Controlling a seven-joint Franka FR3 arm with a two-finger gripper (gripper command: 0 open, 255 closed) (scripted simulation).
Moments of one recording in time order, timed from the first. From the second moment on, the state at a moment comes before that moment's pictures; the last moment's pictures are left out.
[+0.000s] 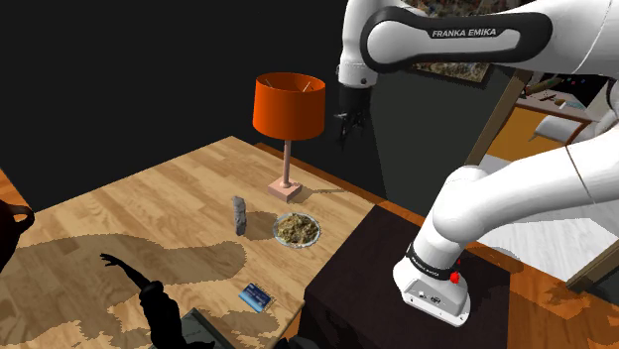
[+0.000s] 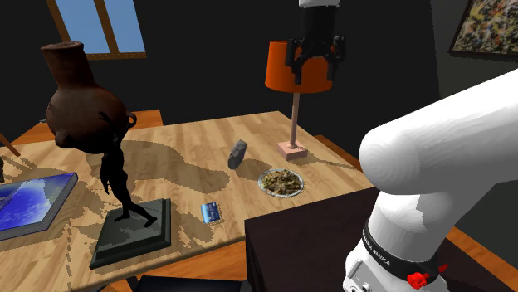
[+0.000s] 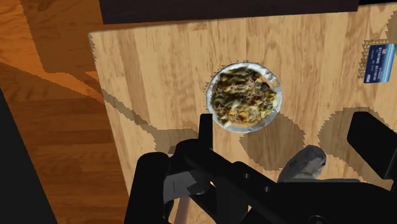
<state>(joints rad) -0.01 -0.75 0.11 -2.48 0.04 1.67 0.08</state>
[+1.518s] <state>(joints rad) -0.08 0.03 0.43 -2.37 -0.13 2.41 0.80</state>
